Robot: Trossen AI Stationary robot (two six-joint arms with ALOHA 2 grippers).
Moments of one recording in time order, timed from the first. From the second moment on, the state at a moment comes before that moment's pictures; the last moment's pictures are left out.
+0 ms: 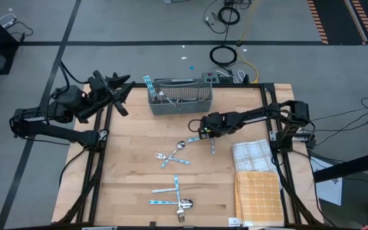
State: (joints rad) left arm 0.01 0.78 1.04 -0.12 -0.61 0.11; right arm -0.16 1.79 0.95 -0.46 0.15 1.18
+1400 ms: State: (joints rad) left arm 0.01 0.76 1.04 -0.18 -0.64 0.12; right arm -0.34 1.61 1.09 0.59 0.14 -0.20
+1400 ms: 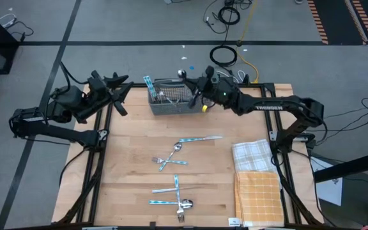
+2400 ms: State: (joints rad) left arm 0.01 0.76 1.04 -0.18 -0.71 0.17; right arm -0.44 1.83 0.74 1.43 0.01 -0.05
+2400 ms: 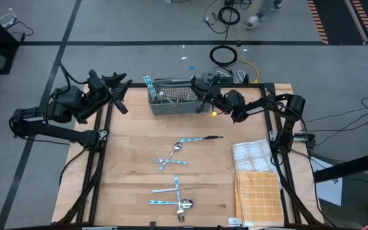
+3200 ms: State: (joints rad) left arm 0.01 0.76 1.04 -0.17 -0.74 0.16; right arm -0.45 1.83 0.74 1.24 0.03 0.03
